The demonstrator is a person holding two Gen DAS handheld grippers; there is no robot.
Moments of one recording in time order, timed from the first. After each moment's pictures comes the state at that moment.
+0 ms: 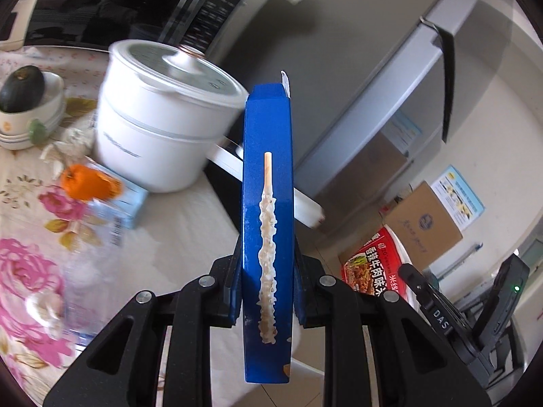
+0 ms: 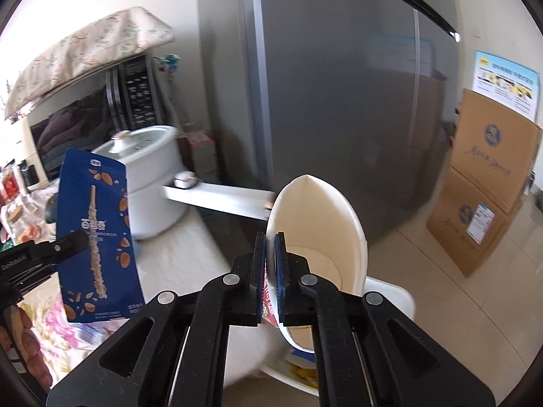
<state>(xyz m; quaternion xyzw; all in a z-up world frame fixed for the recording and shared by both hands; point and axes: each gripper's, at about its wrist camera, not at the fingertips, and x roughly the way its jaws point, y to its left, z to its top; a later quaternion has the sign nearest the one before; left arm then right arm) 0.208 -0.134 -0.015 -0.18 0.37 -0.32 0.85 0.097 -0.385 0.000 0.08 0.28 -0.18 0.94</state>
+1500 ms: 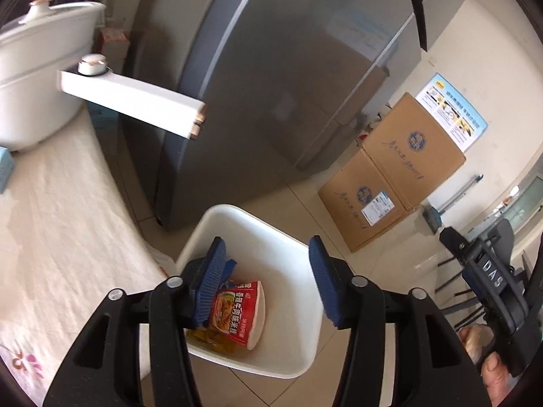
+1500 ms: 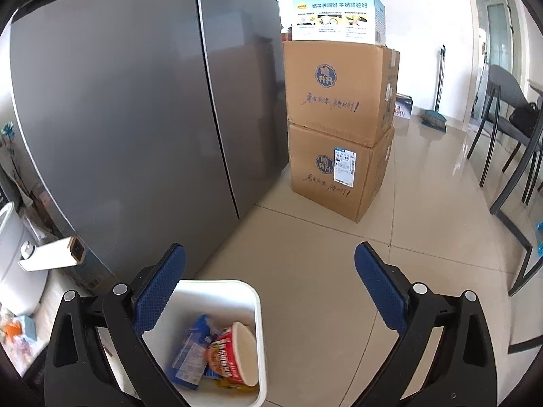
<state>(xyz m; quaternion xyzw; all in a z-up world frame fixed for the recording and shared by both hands) 0.169 -0.330 -0.052 -0.09 0.44 -0.38 0.81 0.024 -0.518 -0.015 0.17 0.26 -0.44 0.84</state>
